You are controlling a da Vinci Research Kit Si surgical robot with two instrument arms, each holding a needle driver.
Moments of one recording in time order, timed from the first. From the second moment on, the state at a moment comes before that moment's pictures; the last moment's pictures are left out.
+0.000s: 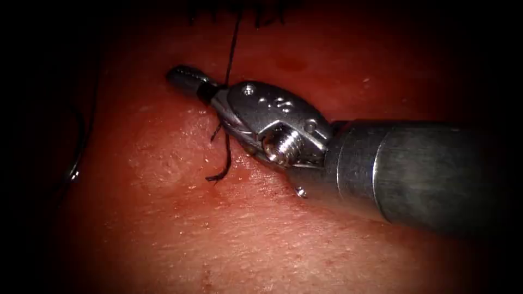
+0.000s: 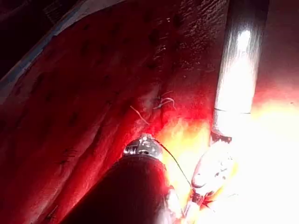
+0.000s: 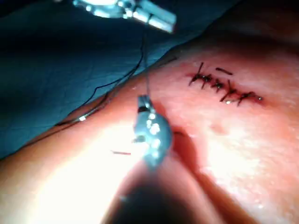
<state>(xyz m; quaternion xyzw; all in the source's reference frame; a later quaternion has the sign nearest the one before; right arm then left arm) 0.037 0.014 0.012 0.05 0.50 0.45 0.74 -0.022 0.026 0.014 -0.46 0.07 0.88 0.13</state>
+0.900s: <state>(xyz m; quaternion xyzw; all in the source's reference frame) 0.024 0.015 0.007 0.06 0.52 0.40 0.75 -0.025 0.027 0.015 -0.46 0.07 0.88 0.14</state>
